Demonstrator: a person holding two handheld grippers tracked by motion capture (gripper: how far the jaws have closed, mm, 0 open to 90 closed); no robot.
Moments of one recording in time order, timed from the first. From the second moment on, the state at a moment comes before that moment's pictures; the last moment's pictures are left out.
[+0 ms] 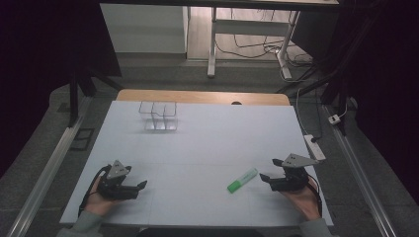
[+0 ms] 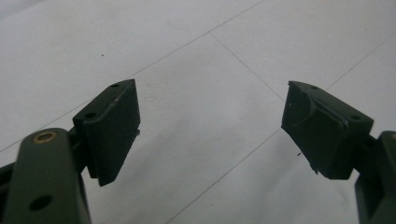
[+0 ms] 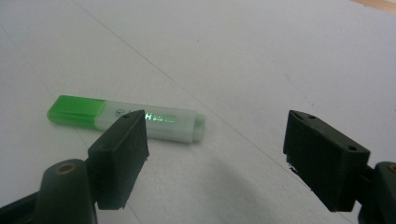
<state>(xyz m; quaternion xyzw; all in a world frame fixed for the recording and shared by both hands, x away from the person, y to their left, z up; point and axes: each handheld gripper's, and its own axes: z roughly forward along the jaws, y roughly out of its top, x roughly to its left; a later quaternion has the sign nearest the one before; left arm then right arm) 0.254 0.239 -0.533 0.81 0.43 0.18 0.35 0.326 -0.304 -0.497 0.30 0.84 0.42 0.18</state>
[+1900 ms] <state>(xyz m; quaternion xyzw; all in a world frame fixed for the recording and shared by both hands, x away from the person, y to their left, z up) 0.309 0.240 -0.507 0.80 0.46 0.19 0.34 0.322 -0.311 -0.508 0.32 0.84 0.41 0.16</state>
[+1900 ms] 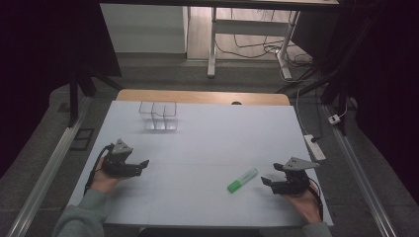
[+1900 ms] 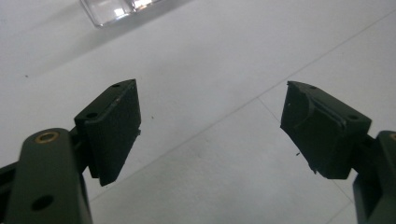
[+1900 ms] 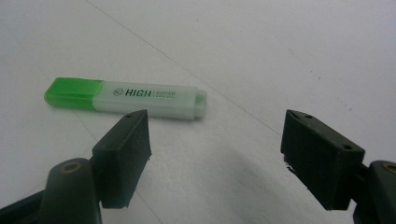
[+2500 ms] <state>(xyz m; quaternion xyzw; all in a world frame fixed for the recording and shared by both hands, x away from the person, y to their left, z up) 0.347 0.242 -0.488 0.80 0.46 0.21 0.32 0.322 -0.310 -0.511 0.32 0.84 0.41 0.16</state>
